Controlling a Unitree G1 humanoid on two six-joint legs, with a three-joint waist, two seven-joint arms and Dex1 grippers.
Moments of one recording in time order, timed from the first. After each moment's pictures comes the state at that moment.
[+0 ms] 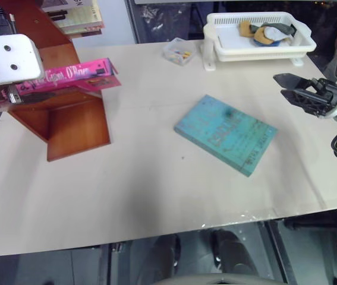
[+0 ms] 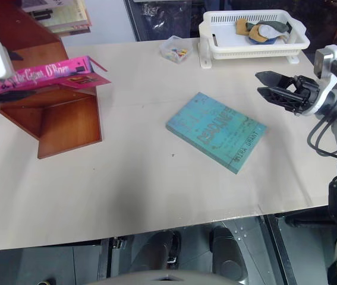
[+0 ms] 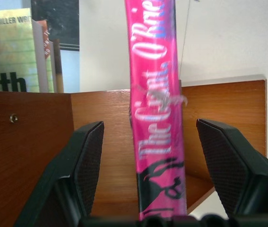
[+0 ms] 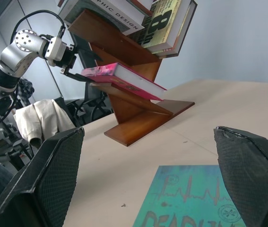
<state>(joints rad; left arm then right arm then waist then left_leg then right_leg) -0.59 1.51 0.16 -0.14 -0.02 0.39 -1.20 -0.98 -0.84 0.10 0.81 0.92 0.39 1.56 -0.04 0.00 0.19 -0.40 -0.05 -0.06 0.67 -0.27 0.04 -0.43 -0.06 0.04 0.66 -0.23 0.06</state>
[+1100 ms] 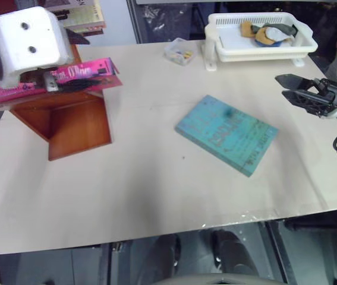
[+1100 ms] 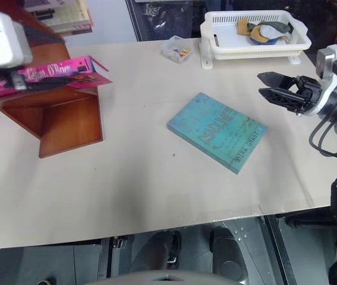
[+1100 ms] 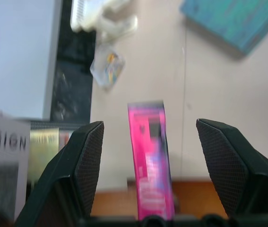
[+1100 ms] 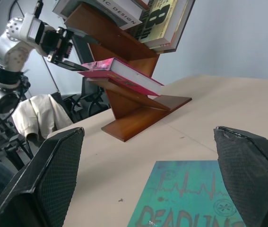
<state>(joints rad) -0.86 1.27 0.03 -0.24 -0.20 0.42 -1.16 -0.98 -0.86 0.10 0.80 0.90 0.39 1.56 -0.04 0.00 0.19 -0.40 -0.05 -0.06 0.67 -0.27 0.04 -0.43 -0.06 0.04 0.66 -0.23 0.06</state>
